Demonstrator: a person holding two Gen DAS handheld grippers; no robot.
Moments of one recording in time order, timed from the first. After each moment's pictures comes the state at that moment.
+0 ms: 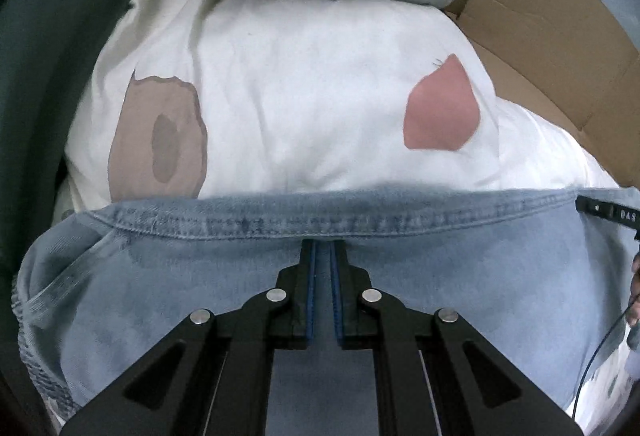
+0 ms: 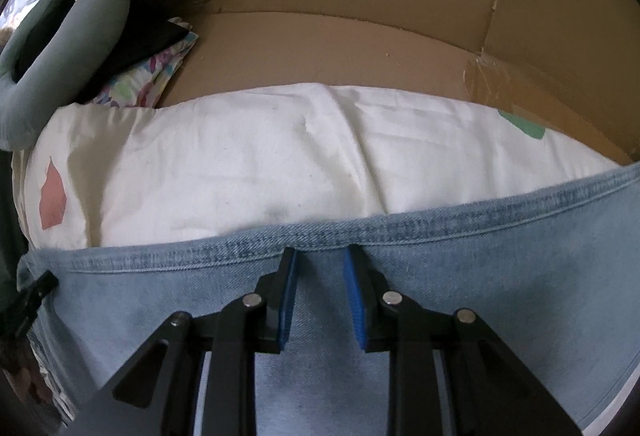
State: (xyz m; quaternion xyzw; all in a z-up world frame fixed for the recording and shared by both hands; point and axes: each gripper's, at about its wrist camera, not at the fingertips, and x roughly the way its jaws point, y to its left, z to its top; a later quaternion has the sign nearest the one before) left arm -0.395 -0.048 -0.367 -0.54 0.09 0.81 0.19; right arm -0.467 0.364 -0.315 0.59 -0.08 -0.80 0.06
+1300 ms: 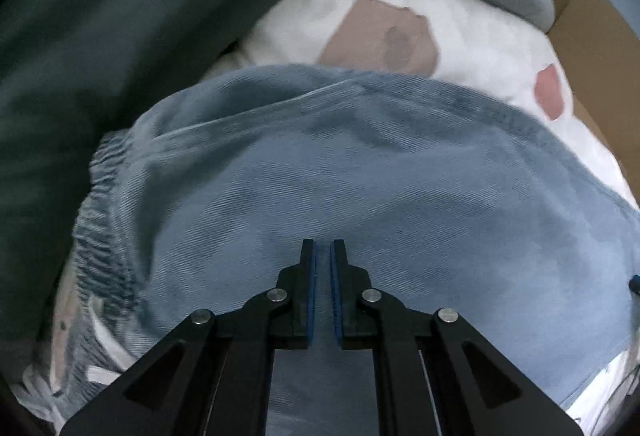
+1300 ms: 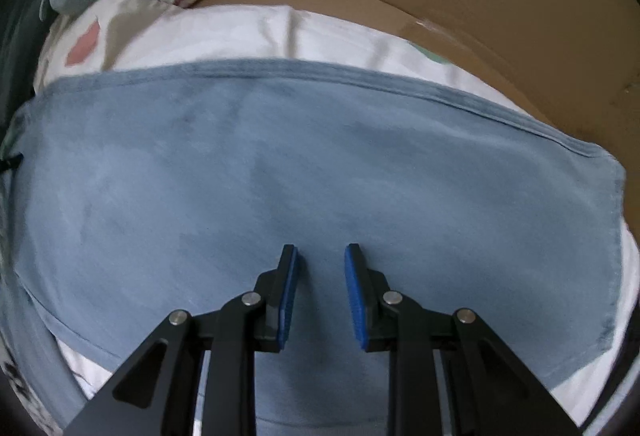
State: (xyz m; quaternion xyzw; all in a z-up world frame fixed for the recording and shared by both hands) left arm -0.390 -0.116 -0.338 -0.57 0.04 0.82 0.08; right arm -0.361 0.446 -0.306 0.60 0.06 -0.79 0.12
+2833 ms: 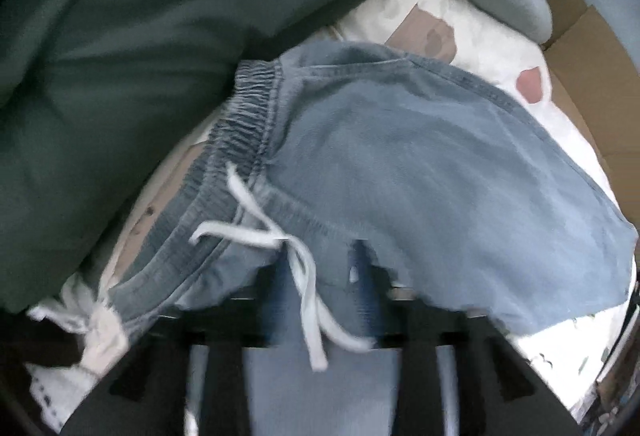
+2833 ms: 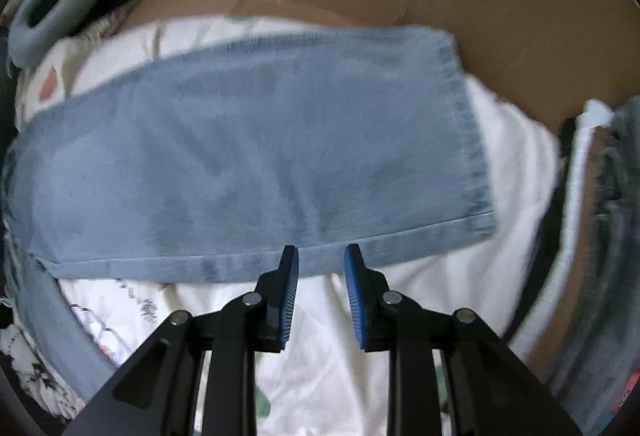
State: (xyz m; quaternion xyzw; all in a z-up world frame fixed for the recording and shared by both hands) left arm -0.308 -0.218 -0.283 -0.62 0.01 0.78 0.03; right arm -0.319 0.554 -0.217 0.65 0.00 -0.76 0.04
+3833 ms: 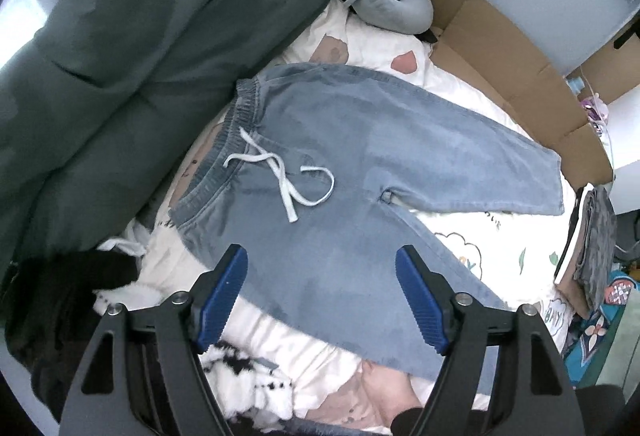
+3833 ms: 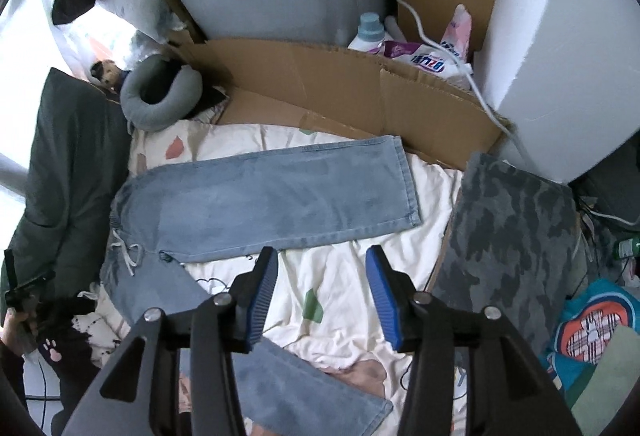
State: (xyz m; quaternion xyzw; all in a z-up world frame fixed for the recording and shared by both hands) left arm -0.143 -0.211 -0.088 -0.62 0.03 0.77 0.11; right arm -0.201 0.637 0.087 0.57 -0.08 -0.81 0.10
